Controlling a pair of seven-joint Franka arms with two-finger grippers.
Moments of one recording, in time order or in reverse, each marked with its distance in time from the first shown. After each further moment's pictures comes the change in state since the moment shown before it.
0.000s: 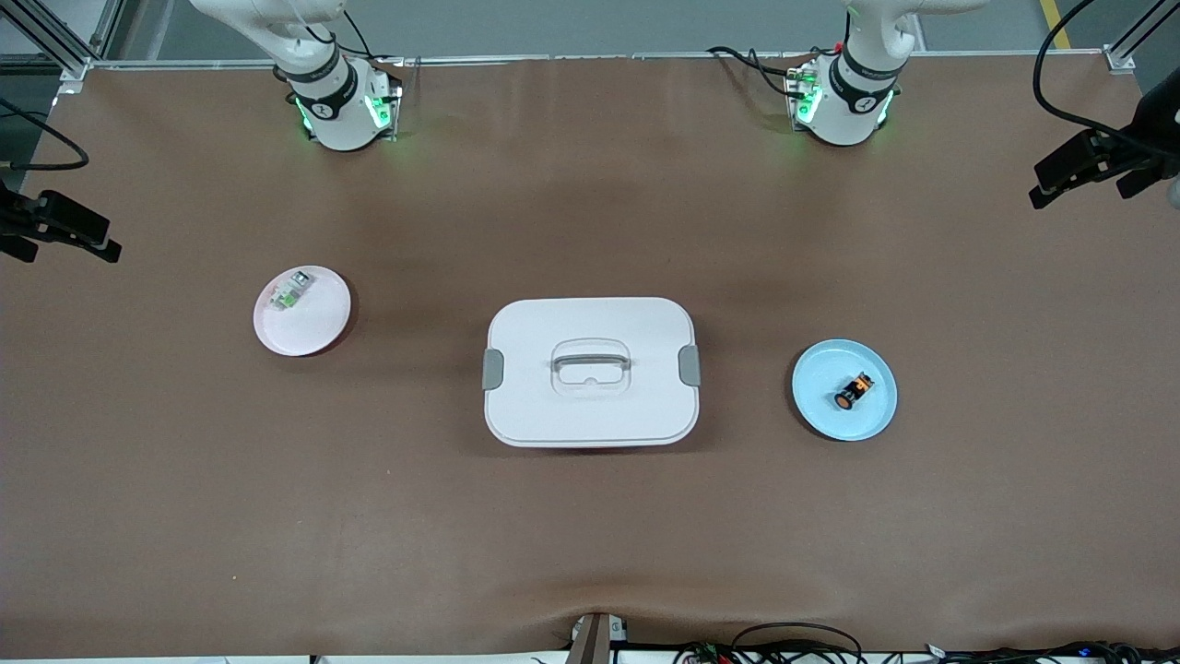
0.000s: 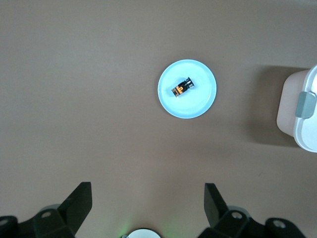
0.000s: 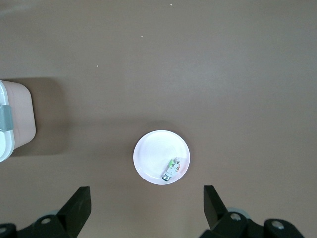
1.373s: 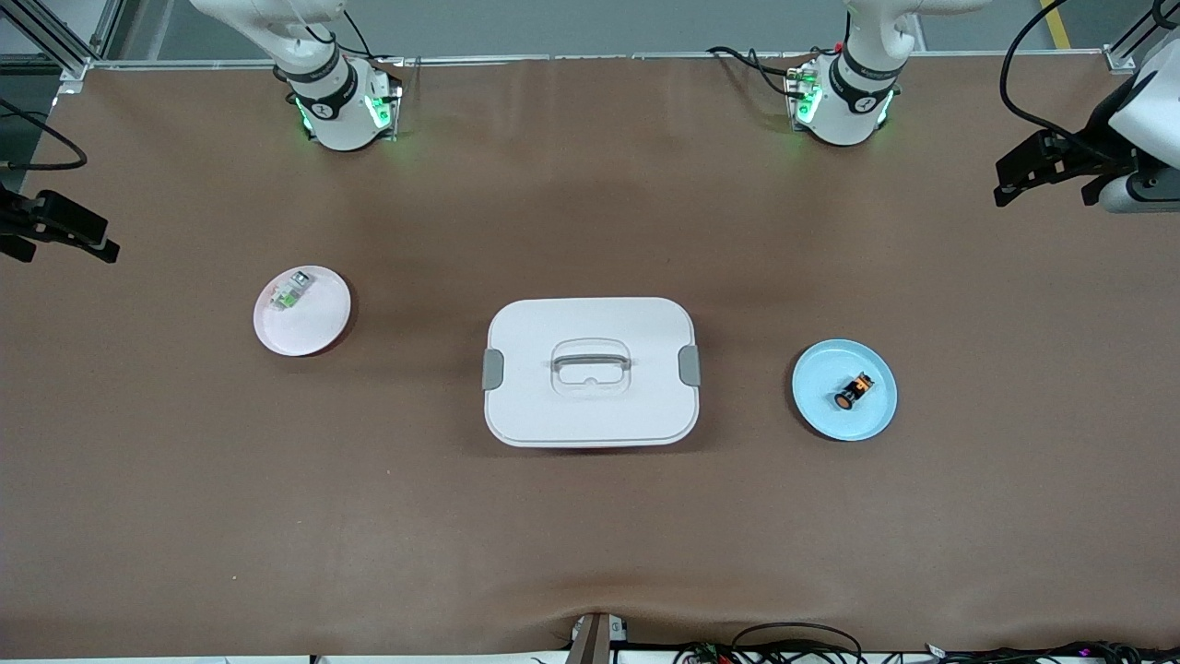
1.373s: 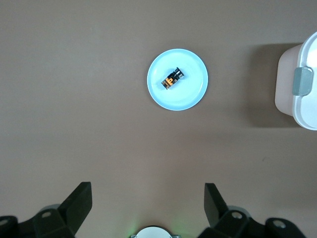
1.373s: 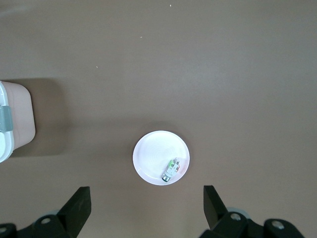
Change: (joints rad) left arm -0.024 0.003 -0.019 -0.043 0.000 0.018 0.070; right arm -0.001 -0.001 0.000 -0.002 -0.001 0.003 0.000
